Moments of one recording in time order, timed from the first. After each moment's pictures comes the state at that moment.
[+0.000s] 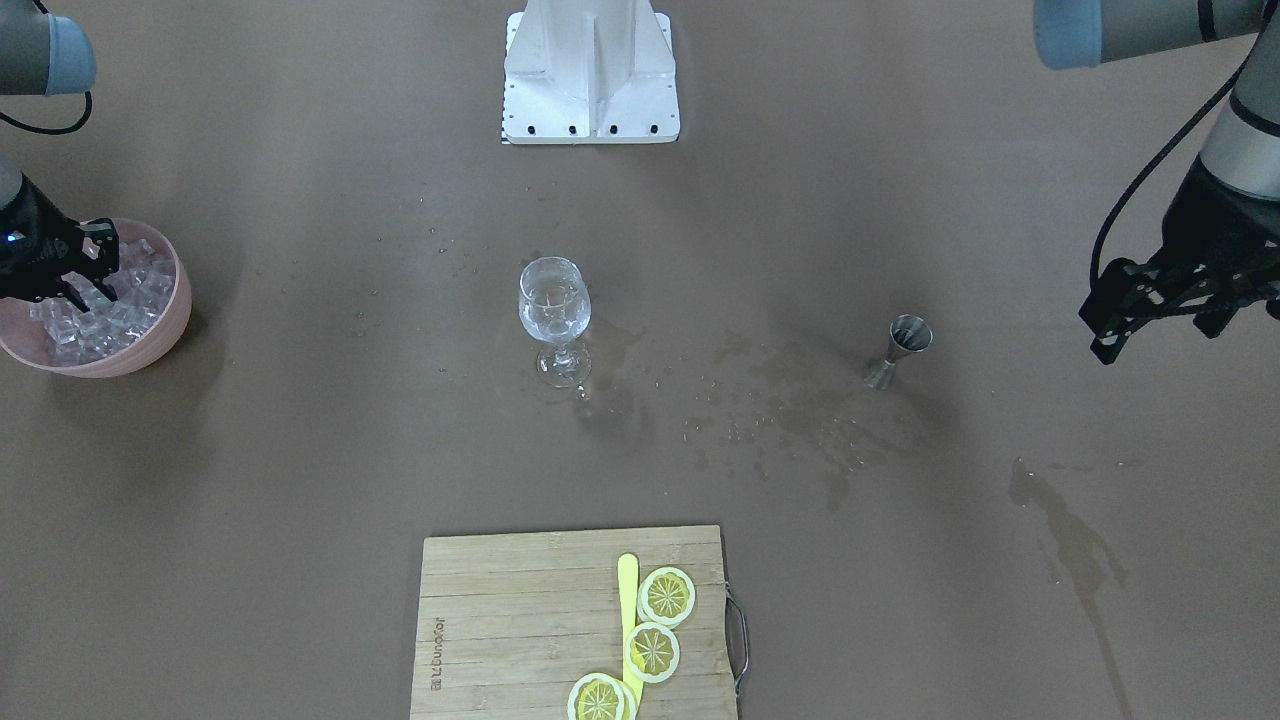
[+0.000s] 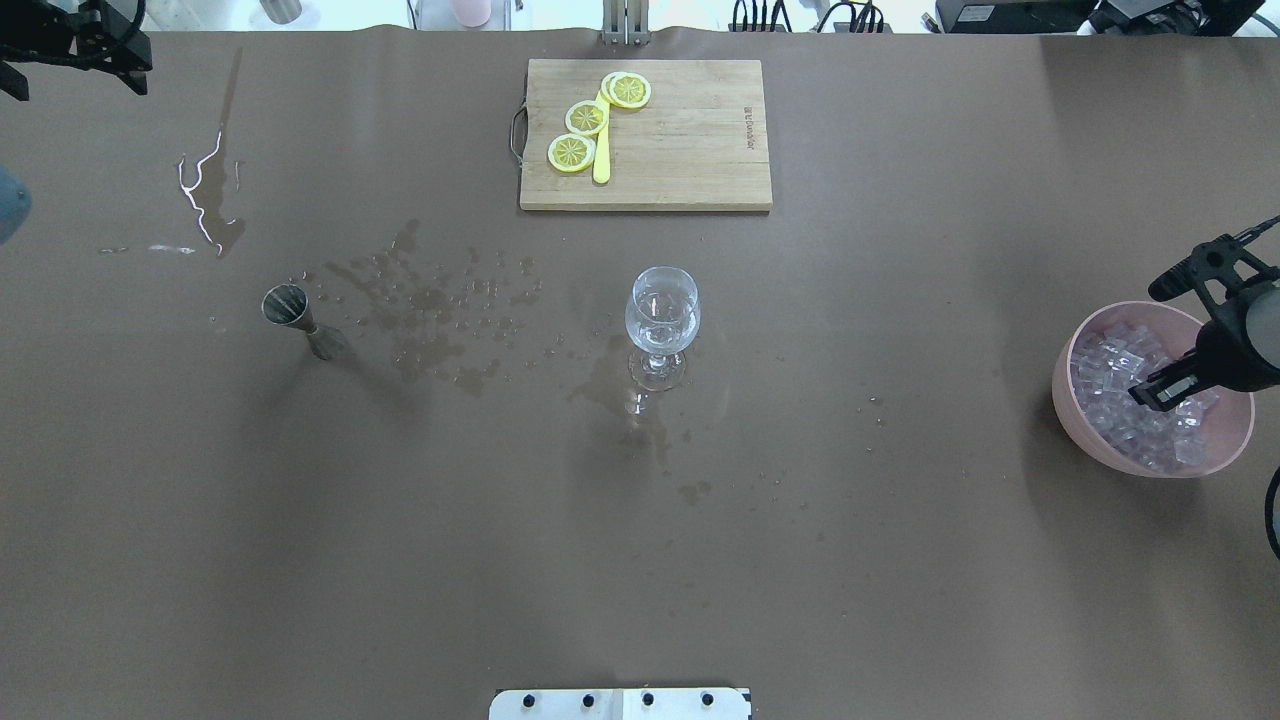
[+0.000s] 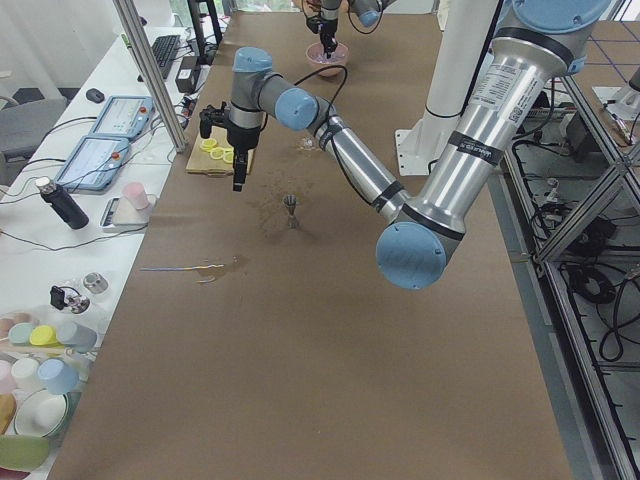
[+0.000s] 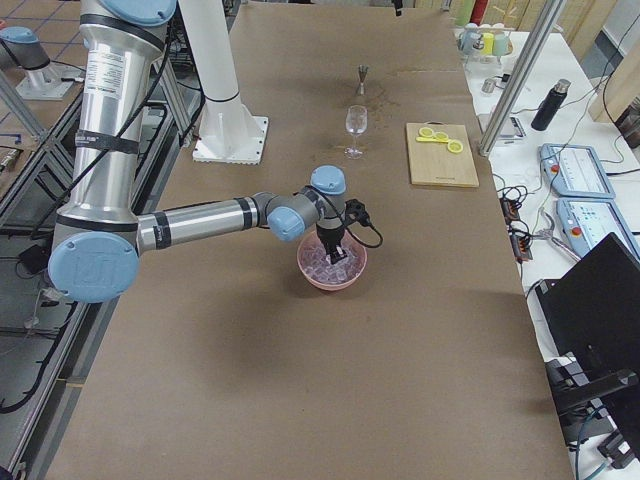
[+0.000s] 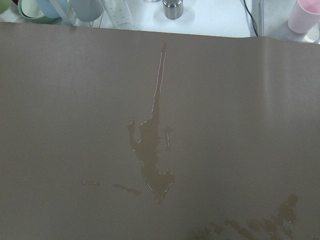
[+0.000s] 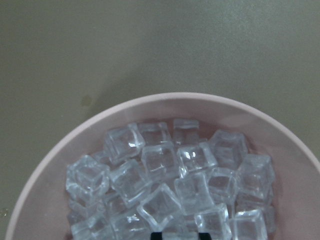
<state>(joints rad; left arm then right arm) -1.17 -2.02 -1.91 -1.33 -1.99 -0.80 0.94 -1.74 1.89 -1.17 2.10 0.27</state>
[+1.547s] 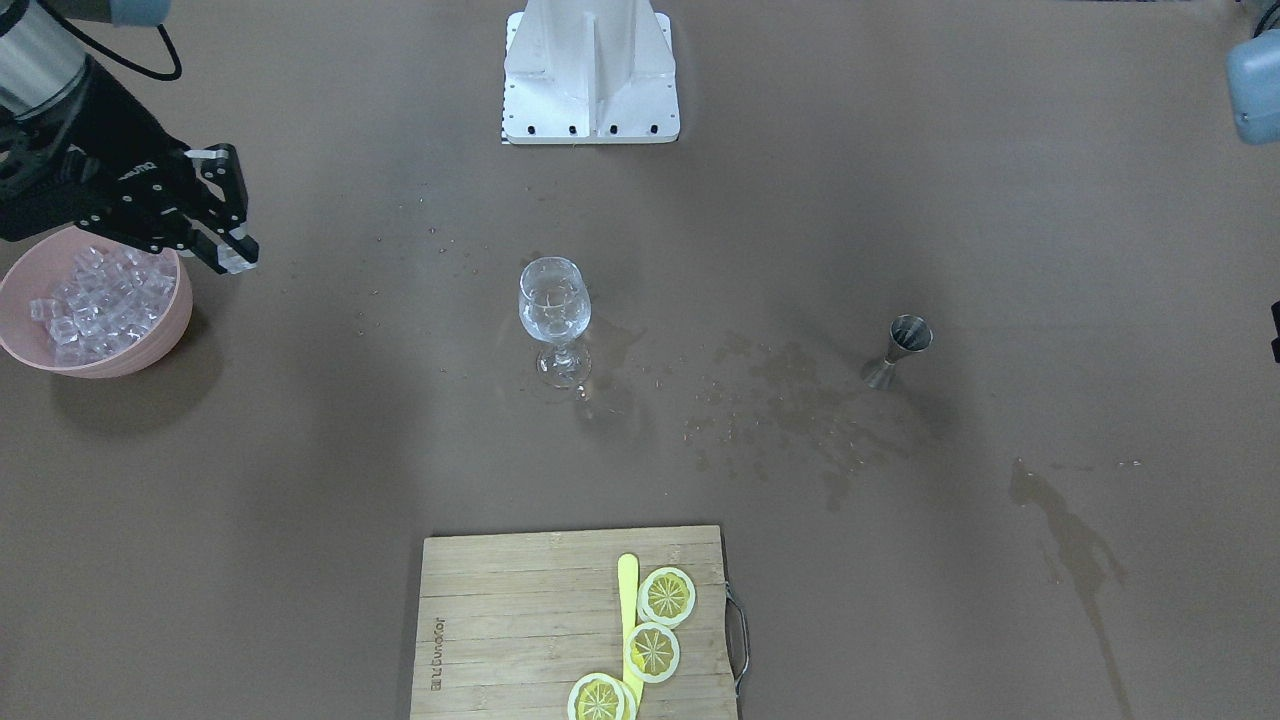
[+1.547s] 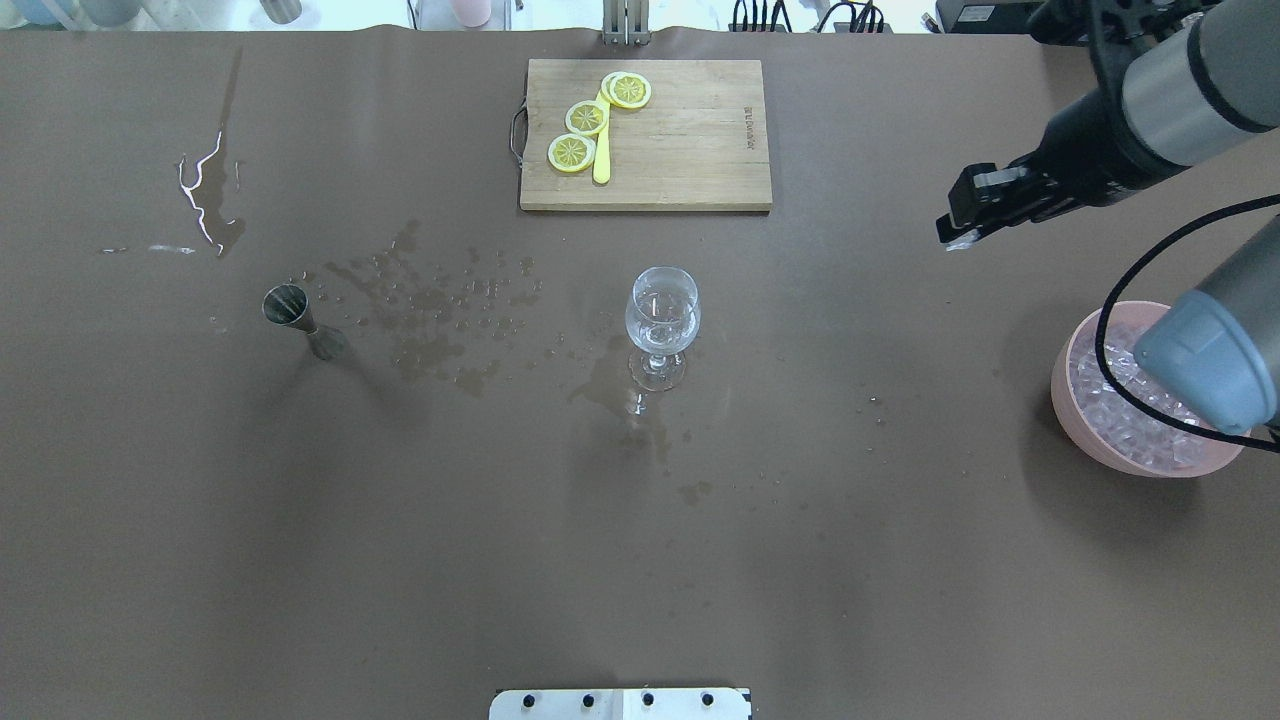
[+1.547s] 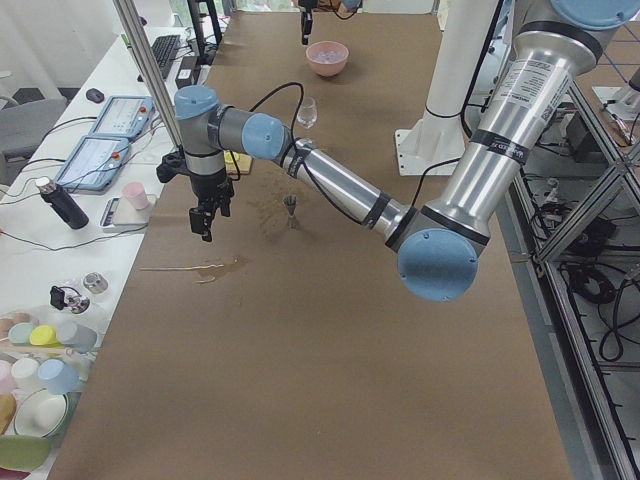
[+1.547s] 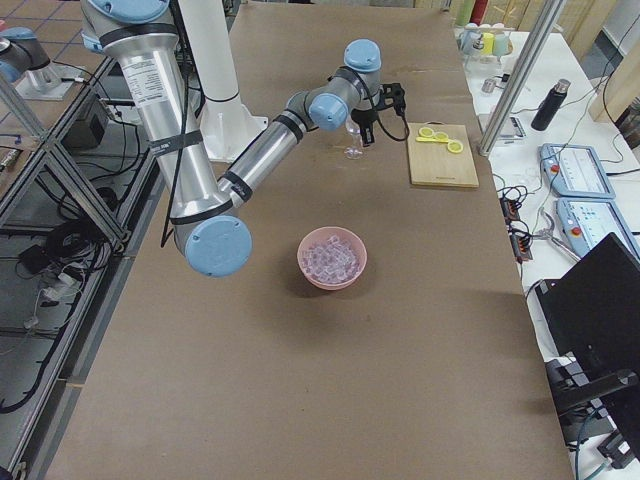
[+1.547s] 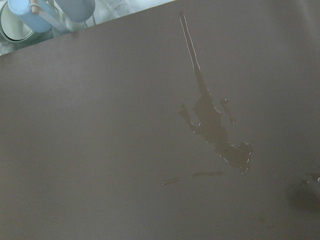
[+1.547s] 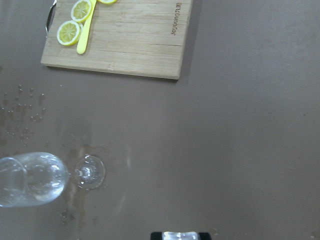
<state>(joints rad) -1.40 -1.99 -1.68 -1.23 -2.17 -0.01 0.97 -1.21 2.07 -1.54 2.25 0.85</state>
